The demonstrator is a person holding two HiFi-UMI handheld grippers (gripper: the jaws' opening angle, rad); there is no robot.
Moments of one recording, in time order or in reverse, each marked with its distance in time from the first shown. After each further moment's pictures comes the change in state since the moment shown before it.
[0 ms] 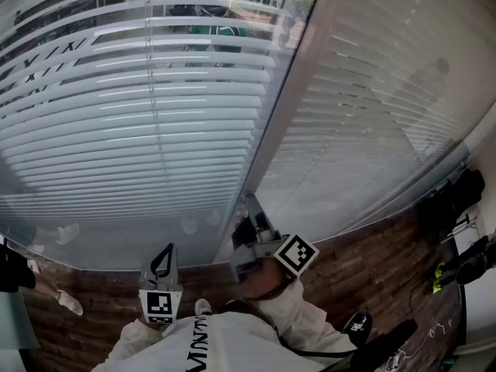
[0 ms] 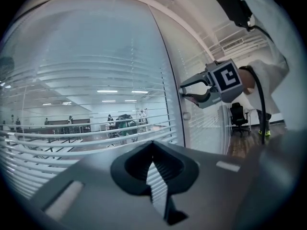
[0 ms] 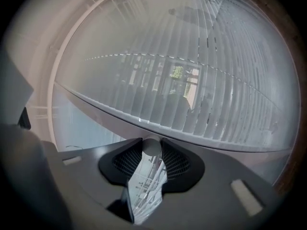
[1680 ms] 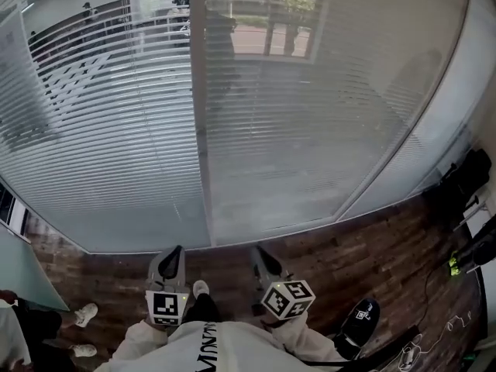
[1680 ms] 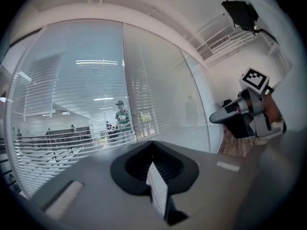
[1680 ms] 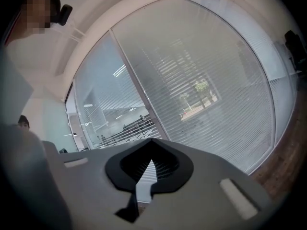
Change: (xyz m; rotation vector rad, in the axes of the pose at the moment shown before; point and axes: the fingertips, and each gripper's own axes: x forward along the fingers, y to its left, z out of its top) left arm -0.127 -0.154 0.019 0.087 -0.030 0.002; right arm -0.287 -0.061 -0.040 -0.731 0.213 -0.167
